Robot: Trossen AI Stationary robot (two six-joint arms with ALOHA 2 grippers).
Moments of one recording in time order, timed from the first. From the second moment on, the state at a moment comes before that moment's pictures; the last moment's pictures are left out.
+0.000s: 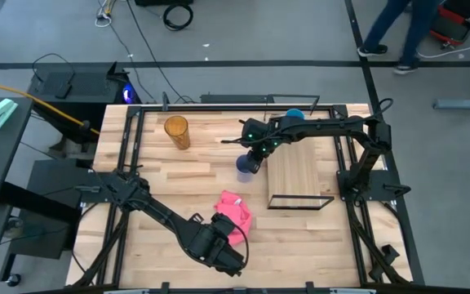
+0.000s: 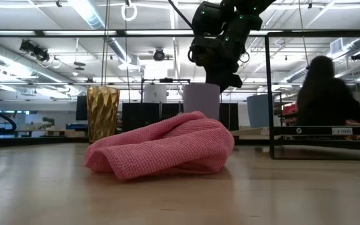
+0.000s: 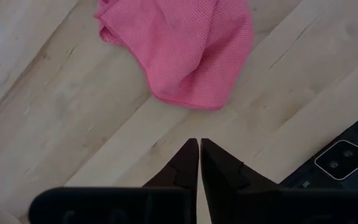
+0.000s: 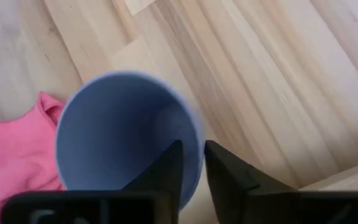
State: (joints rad) left arm -0.57 2.25 2.32 -1.57 -0.19 -1.35; right arm -0.22 1.75 1.37 -0.76 -0.11 0.35
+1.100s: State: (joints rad) left arm -0.52 2.25 2.32 -1.56 -0.21 -1.22; right arm -0.35 1.24 1.37 -1.20 0.09 0.33
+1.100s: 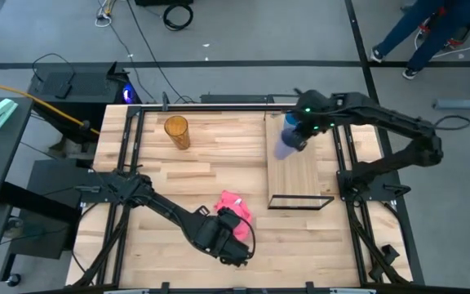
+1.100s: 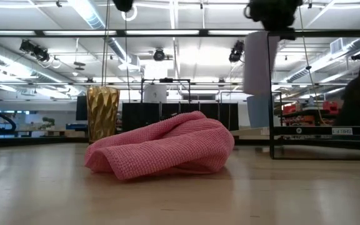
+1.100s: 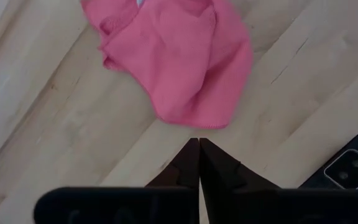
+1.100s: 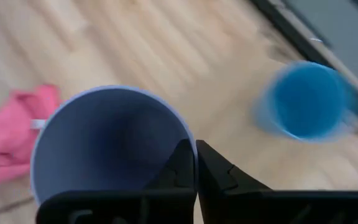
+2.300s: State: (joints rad) left arm -0.45 2.25 2.32 -1.49 -0.24 -1.10; right arm -0.51 1.20 1.08 -1.10 0.08 0.21
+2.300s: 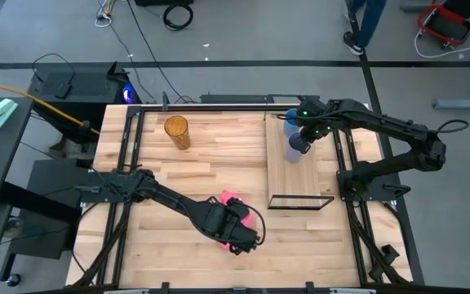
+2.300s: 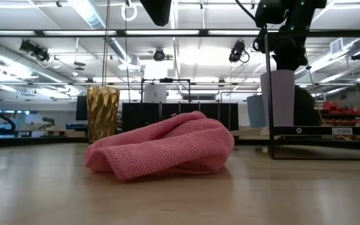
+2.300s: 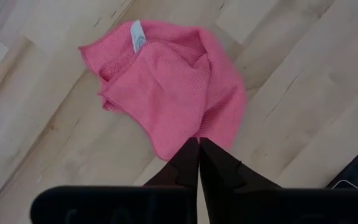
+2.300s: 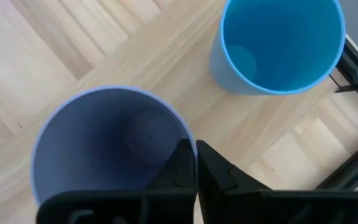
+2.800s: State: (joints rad) left arm -0.44 2.25 2.32 -1.49 -0.24 -1.10; right arm -0.44 1.20 1.08 -1.13 0.08 0.23
